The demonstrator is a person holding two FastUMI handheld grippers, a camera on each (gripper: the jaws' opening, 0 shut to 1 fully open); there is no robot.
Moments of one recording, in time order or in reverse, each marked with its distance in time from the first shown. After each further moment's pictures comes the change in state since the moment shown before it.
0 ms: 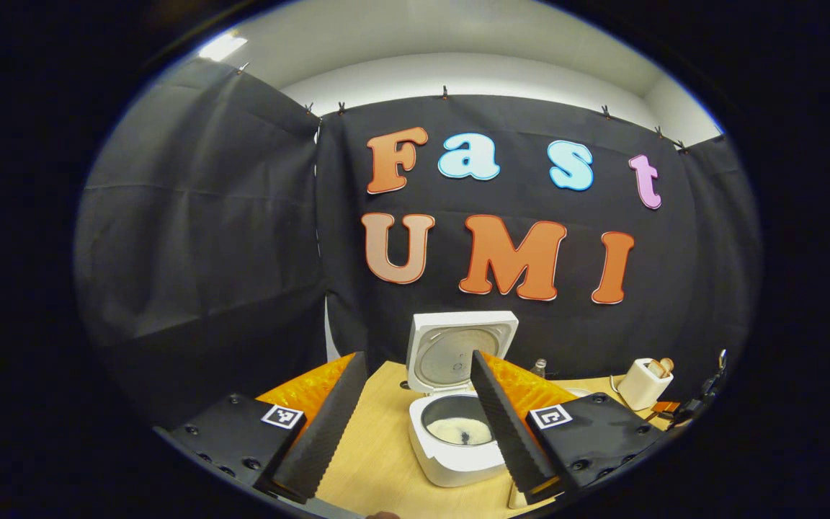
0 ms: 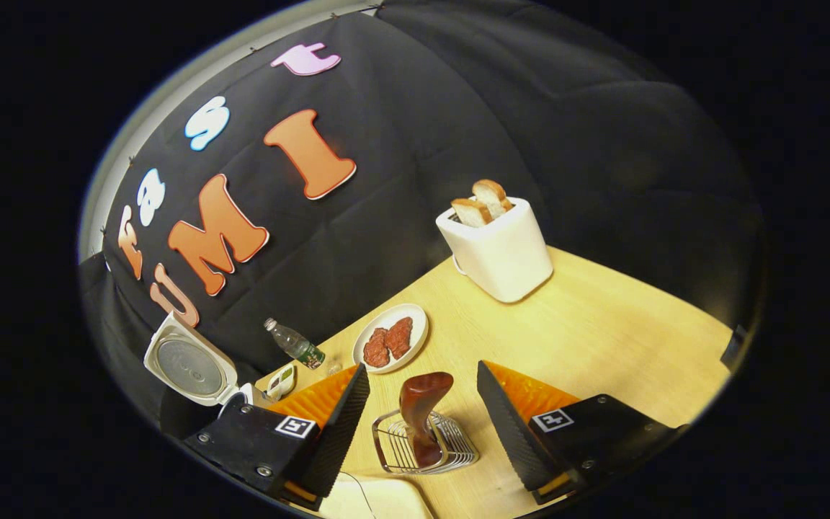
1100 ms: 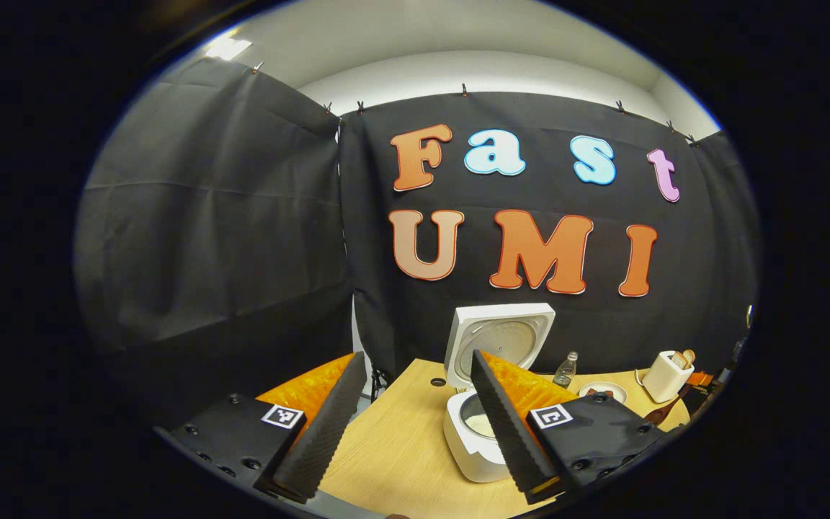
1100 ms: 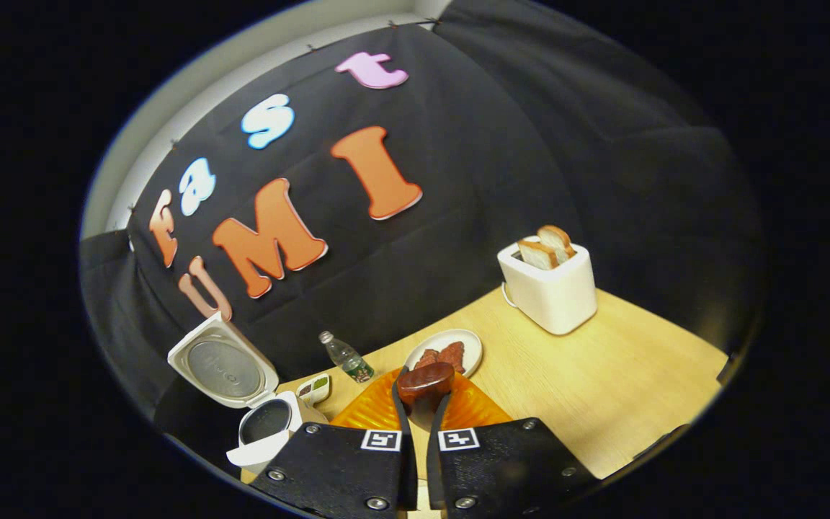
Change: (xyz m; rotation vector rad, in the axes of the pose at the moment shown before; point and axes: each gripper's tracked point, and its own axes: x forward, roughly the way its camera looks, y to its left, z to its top) left arm 0.004 0.052 -0.017 0.008 0.006 0.048; right arm -0.073 0.126 0.041 -0.219 -0.153 0.131
